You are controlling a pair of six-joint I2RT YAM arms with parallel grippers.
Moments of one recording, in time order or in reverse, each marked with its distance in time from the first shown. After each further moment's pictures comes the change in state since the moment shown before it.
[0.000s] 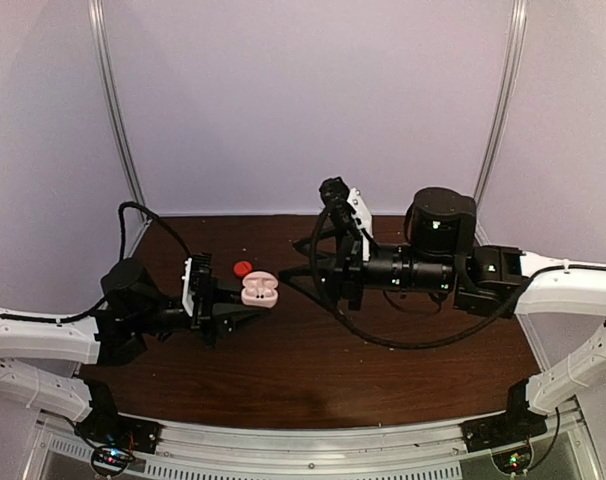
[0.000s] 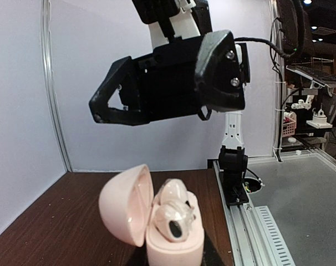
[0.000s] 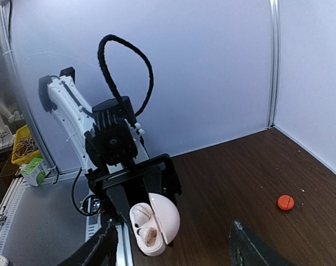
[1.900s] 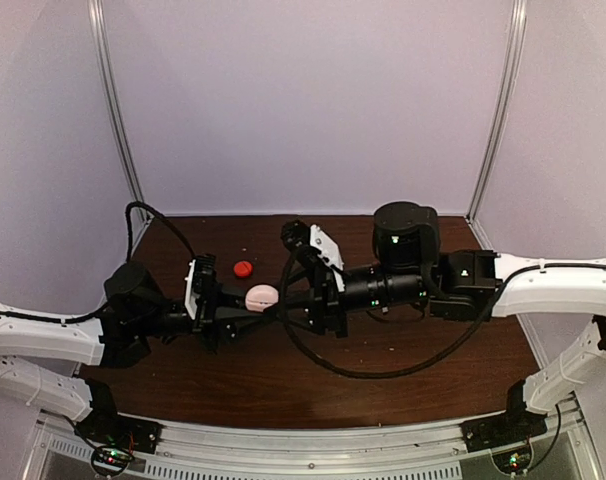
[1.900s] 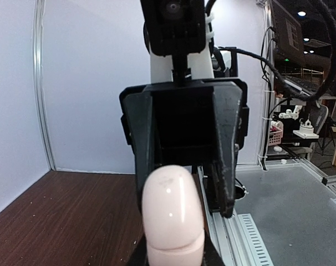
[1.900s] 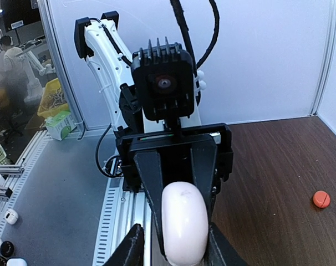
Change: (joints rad) left arm -0.030 0.033 -0.003 0.057 0.015 -0.090; right arm 0.024 0.116 0.037 -0.070 -0.231 -0.091
